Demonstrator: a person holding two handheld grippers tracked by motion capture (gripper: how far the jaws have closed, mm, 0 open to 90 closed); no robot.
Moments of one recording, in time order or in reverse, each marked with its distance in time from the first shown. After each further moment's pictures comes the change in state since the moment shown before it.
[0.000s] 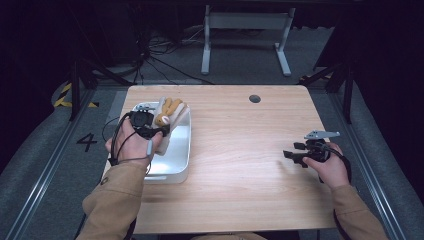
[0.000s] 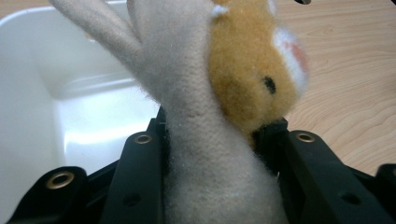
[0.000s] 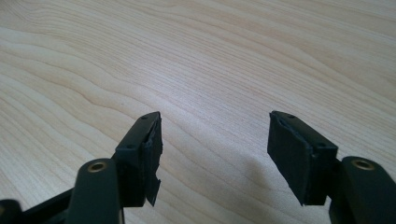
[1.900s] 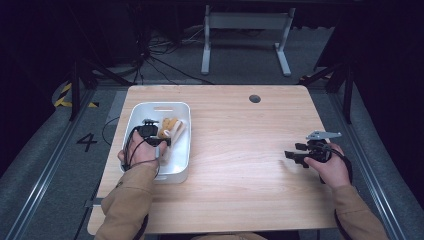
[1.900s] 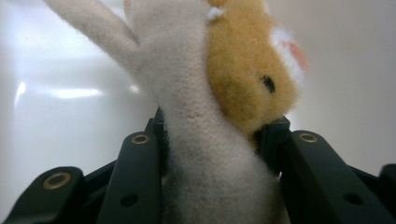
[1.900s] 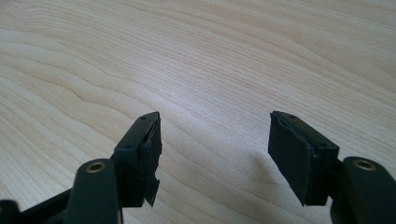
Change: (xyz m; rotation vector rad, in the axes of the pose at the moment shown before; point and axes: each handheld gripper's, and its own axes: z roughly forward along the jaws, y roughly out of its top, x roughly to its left) left arm 0.032 -0.039 0.079 0.151 0.053 -0.144; right arm -0.006 -0.005 0.001 0.002 0.000 0.025
